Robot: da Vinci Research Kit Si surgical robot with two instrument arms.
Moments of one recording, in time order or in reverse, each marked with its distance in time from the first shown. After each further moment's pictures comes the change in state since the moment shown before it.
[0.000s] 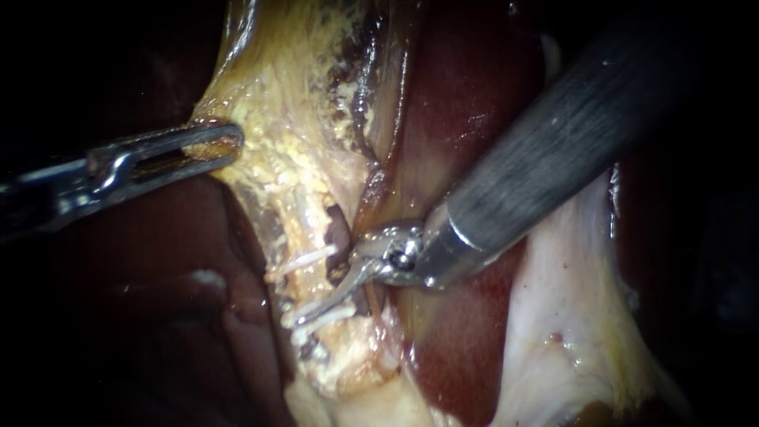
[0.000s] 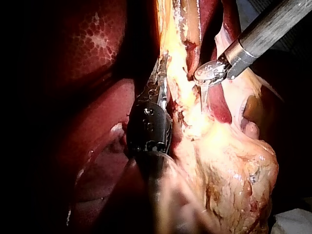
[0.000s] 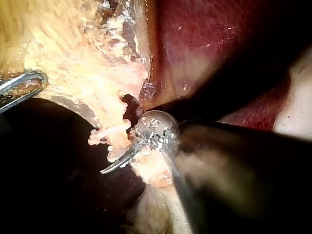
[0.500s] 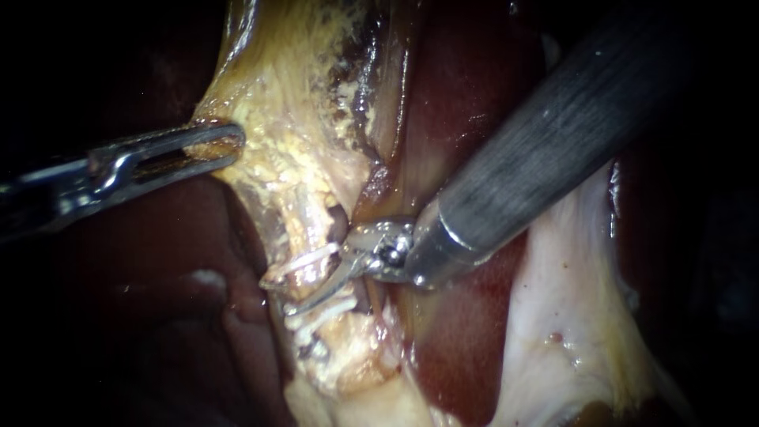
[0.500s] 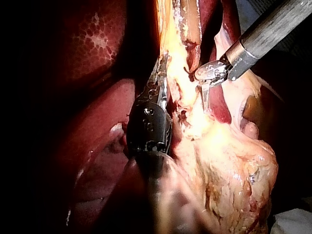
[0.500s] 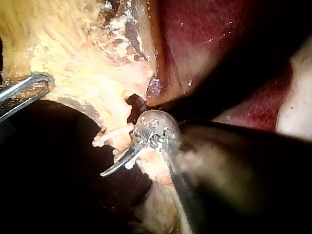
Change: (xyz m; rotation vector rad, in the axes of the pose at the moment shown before) right arm 0.001 -0.001 0.001 0.050 0.027 0.002; left arm 0.000 0.000 0.000 -0.001 -0.001 0.000
